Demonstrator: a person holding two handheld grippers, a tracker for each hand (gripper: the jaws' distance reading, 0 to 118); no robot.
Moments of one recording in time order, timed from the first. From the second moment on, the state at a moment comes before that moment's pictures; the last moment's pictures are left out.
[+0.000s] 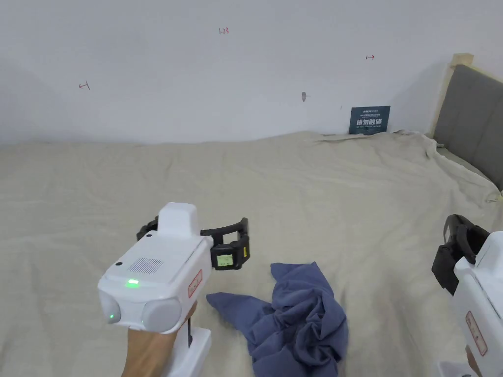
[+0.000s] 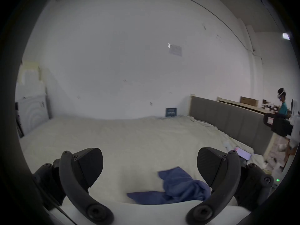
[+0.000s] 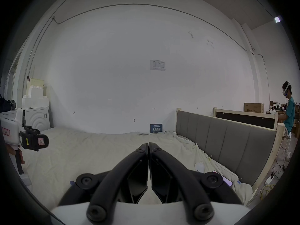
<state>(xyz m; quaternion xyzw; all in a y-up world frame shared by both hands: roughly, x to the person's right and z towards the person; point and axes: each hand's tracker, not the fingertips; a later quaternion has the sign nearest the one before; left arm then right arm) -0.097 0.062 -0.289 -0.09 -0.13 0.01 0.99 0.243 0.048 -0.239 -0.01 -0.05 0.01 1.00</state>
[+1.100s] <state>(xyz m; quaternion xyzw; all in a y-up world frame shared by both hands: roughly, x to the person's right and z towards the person) -0.134 0.009 -0.329 -0.21 -0.10 -0.02 0.97 0.226 0.032 -0.257 -0.03 -0.03 0.02 1.00</state>
